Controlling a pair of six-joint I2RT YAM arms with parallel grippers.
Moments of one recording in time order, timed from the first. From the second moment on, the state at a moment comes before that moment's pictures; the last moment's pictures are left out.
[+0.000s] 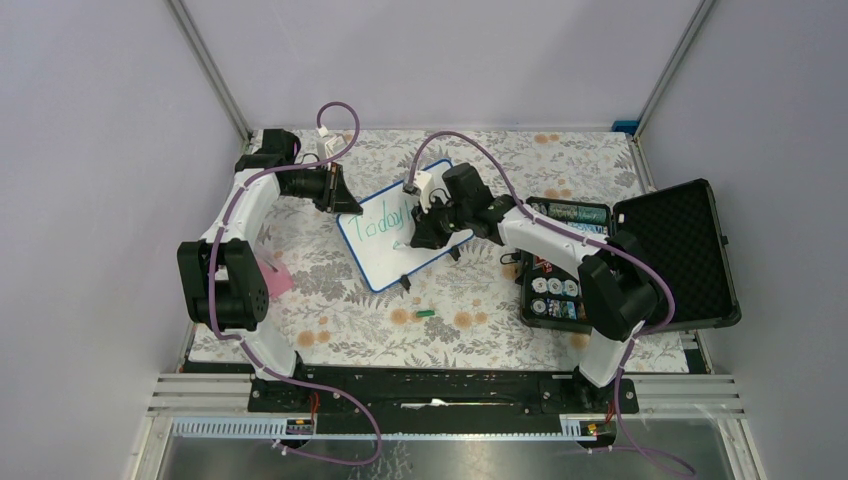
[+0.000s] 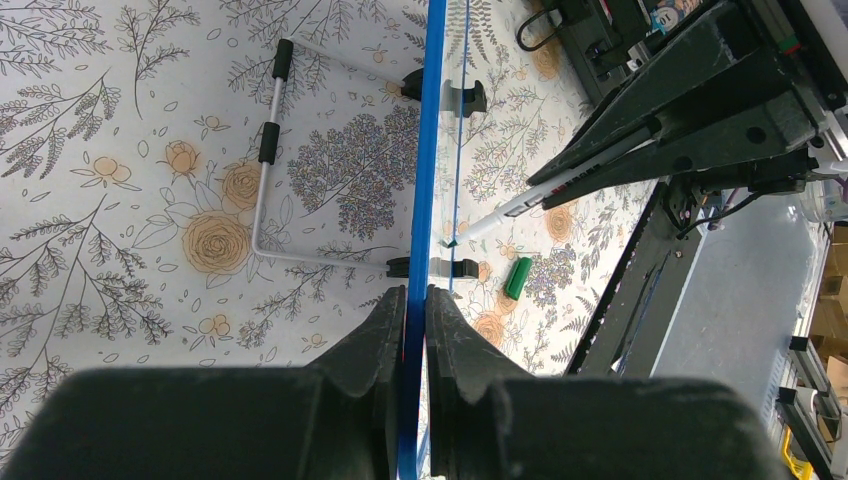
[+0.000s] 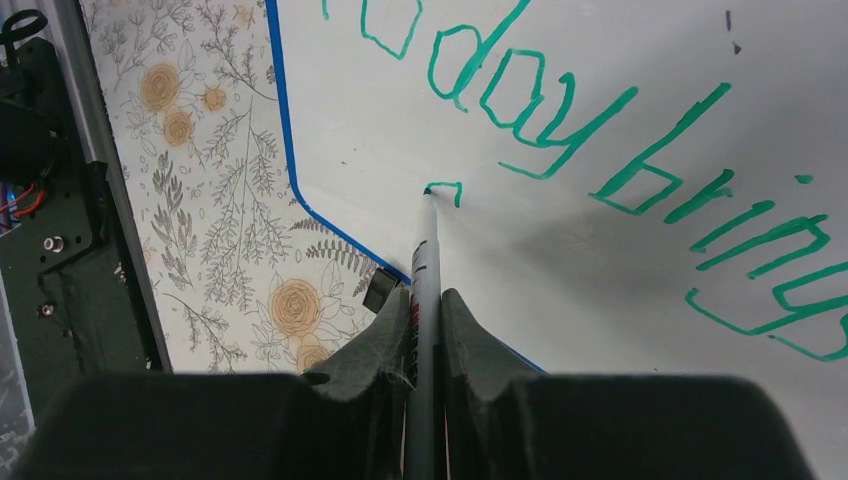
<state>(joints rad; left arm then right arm) 0.02 1.71 1.45 -0.86 0.99 0.36 0.69 1.78 1.30 -0.23 -0.54 -0.12</state>
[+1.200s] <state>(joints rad) 0.02 1.72 1.46 -0.86 0.99 0.36 0.67 1.77 1.29 -0.26 -0.52 -0.15</state>
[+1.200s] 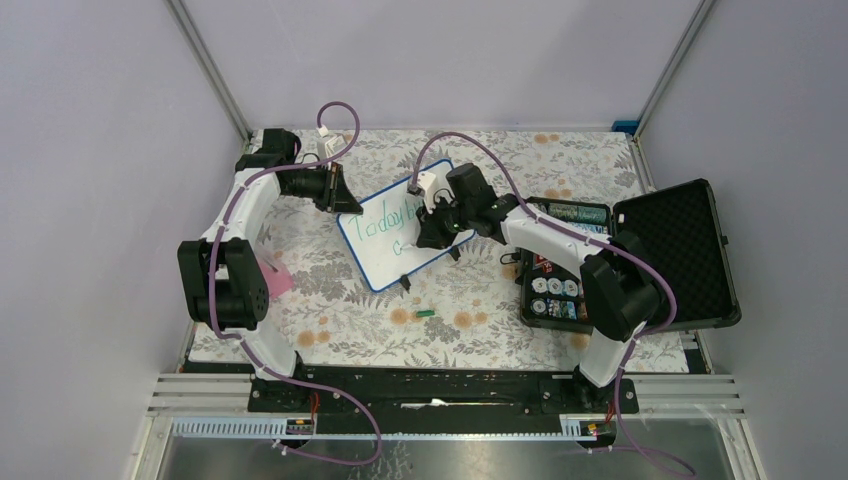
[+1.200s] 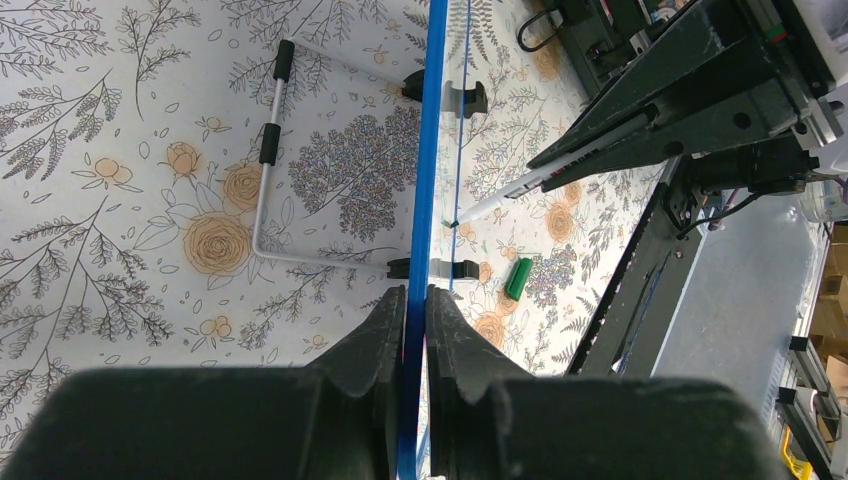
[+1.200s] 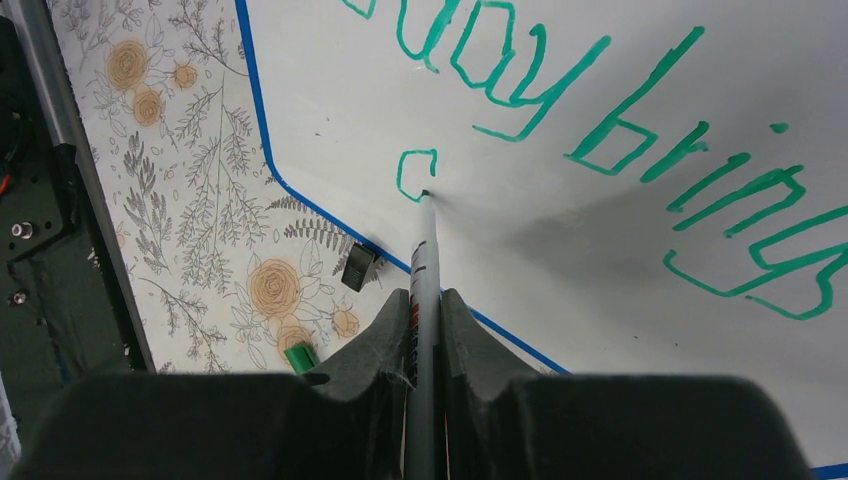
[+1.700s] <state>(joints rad) 0.02 1.72 1.46 -0.86 0.99 0.36 0.67 1.77 1.32 -0.27 -0.51 -0.15</state>
